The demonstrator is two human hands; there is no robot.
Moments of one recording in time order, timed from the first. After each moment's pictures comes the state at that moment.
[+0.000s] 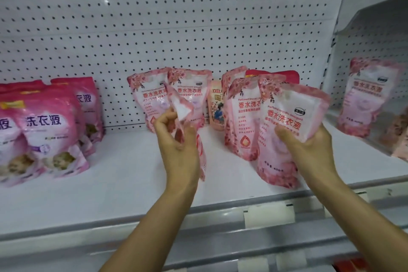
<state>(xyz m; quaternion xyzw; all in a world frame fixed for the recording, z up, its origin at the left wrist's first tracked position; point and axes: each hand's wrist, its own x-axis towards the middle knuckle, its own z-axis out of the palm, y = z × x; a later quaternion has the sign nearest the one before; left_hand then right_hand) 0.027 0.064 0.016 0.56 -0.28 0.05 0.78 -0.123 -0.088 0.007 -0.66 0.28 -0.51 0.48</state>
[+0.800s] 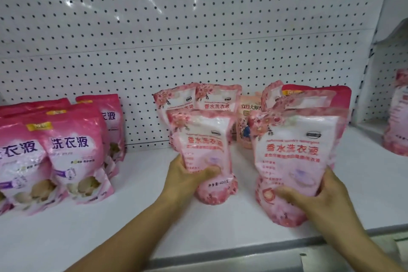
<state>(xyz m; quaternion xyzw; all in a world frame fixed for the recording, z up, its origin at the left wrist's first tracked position) 0.141 0.095 -0.014 0.61 -0.30 -0.24 0.69 -0.077 -0.036 -0.021 -0.68 0.30 -0.42 0.51</state>
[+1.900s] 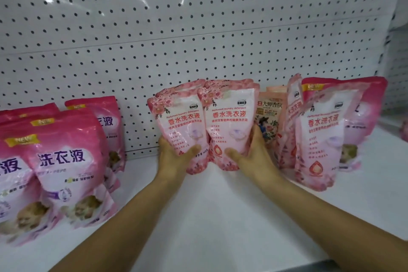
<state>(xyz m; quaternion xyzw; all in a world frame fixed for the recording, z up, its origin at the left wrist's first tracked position) 0.251 0.058 -0.022 0.68 -0.24 -0.12 0.68 0.100 -0.060 -0.025 -0.75 0.27 -0.38 0.48</state>
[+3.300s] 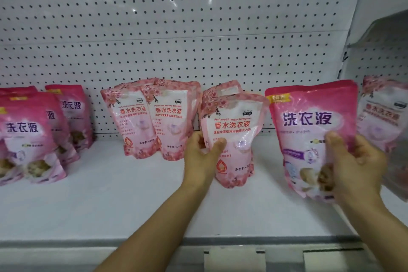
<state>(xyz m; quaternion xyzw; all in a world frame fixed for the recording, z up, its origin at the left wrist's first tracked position) 0.019 -0.051 -0.001 0.61 -0.25 -0.10 0.74 -0.165 -0.196 0.015 -0.60 0.28 -0.60 0.45</state>
